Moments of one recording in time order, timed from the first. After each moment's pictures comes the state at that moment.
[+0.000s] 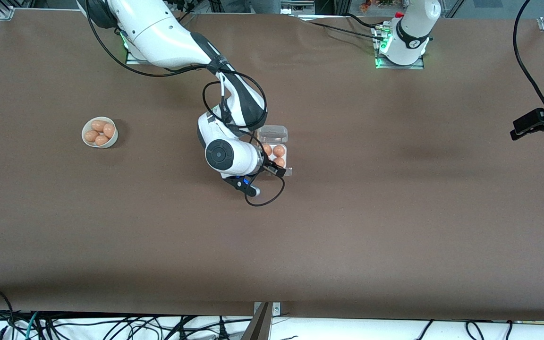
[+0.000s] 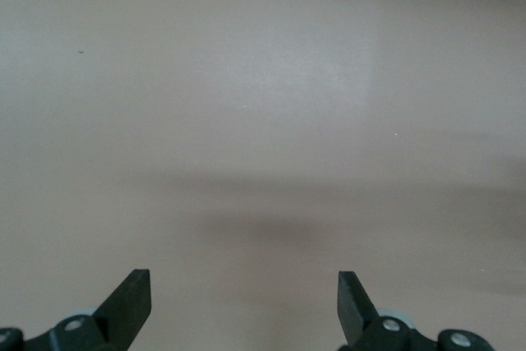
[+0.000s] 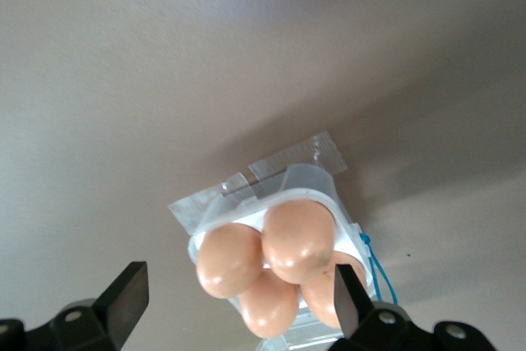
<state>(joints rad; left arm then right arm) 0.04 0.11 0.03 -1.49 0.03 1.57 -0.03 0.61 0.86 0.04 -1.27 0.41 2.08 0.97</state>
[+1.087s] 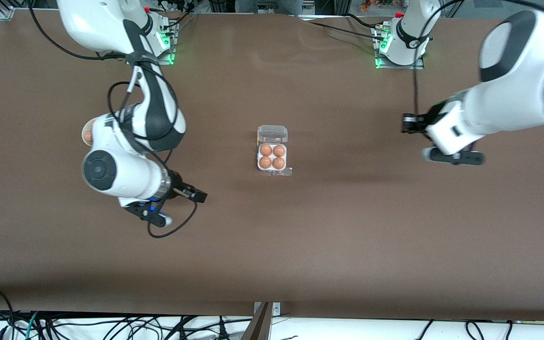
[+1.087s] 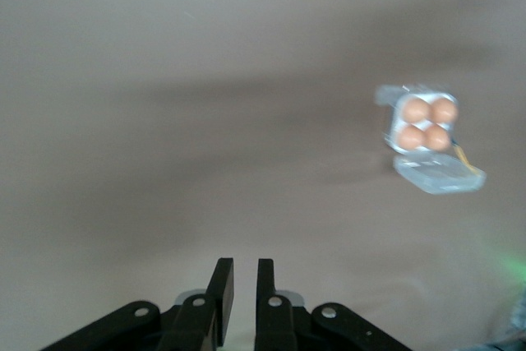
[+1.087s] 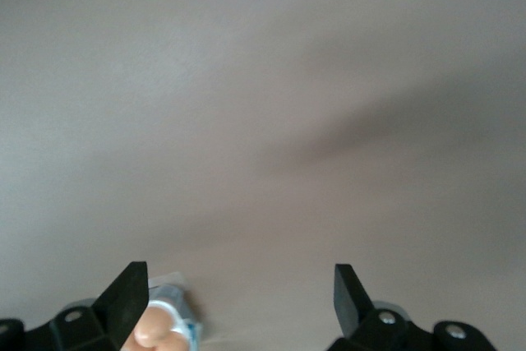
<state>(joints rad) -0.27 0.26 0.01 -1.49 -0.28 1.46 -0.22 0.53 0.68 -0.31 -1.25 0.41 1.80 0.53</state>
